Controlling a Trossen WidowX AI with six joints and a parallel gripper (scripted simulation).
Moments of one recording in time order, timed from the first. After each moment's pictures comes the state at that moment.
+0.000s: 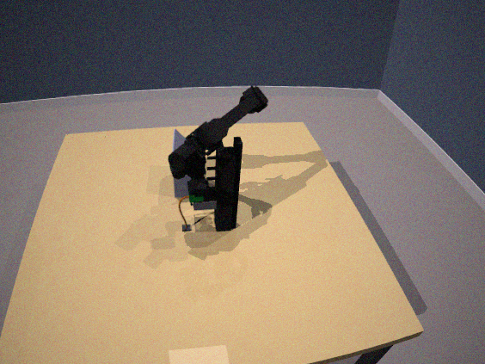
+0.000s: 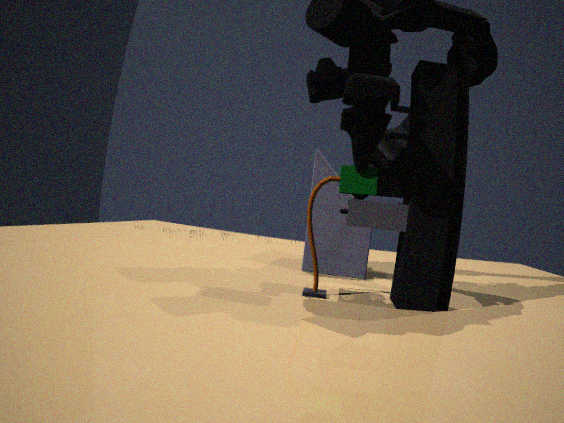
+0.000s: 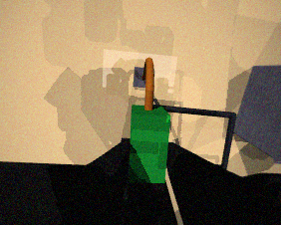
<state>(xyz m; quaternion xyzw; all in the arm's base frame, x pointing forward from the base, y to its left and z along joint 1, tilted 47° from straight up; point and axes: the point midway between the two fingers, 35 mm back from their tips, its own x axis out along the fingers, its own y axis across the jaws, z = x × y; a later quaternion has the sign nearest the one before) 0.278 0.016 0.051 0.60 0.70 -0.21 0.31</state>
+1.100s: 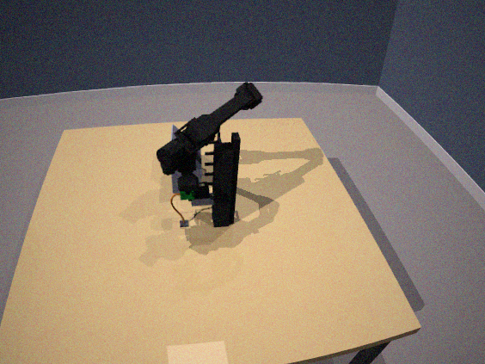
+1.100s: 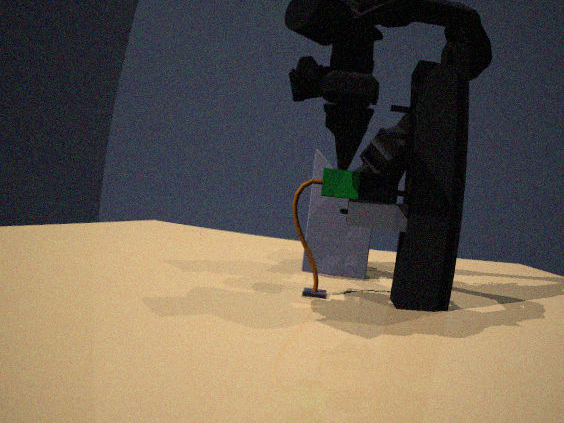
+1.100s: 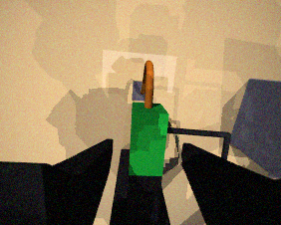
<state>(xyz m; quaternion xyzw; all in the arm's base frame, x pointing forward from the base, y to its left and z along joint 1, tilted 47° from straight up) 0.282 0.001 0.035 0.60 0.70 -0.21 0.31</state>
